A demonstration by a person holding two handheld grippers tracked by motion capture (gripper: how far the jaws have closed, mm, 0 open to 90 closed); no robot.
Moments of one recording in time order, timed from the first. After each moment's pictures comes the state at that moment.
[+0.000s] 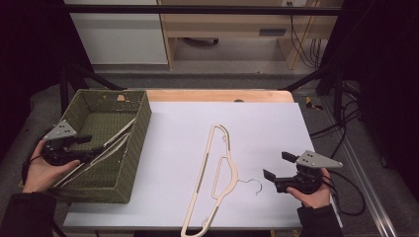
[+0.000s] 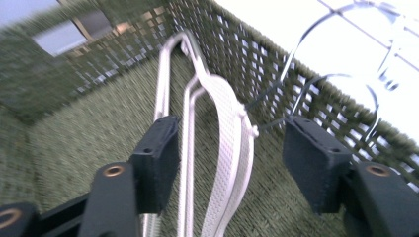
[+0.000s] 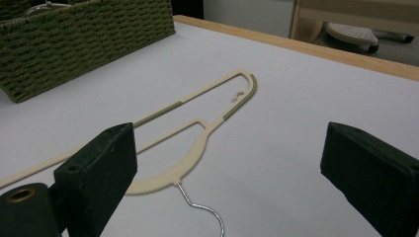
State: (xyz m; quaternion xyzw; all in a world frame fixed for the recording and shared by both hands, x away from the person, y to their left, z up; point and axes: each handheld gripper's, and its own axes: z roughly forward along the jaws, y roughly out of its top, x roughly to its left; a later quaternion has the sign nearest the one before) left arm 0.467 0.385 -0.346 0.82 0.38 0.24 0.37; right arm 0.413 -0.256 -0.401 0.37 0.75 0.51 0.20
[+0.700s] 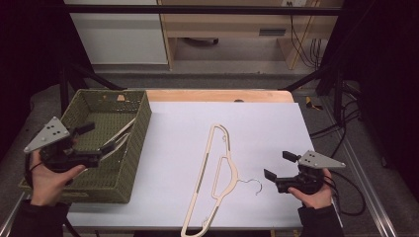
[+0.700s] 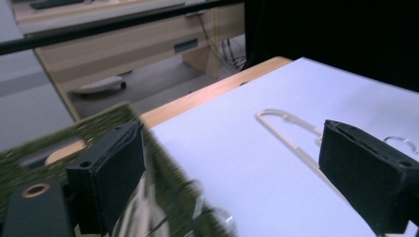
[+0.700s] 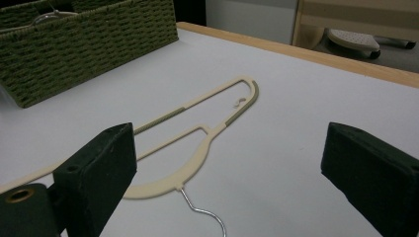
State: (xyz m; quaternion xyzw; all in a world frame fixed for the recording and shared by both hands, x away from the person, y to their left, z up) left arm 0.418 0.319 -0.296 0.74 0.32 0.28 0.52; right arm 0.411 -0.258 -0.398 0.36 0.74 0.52 0.20
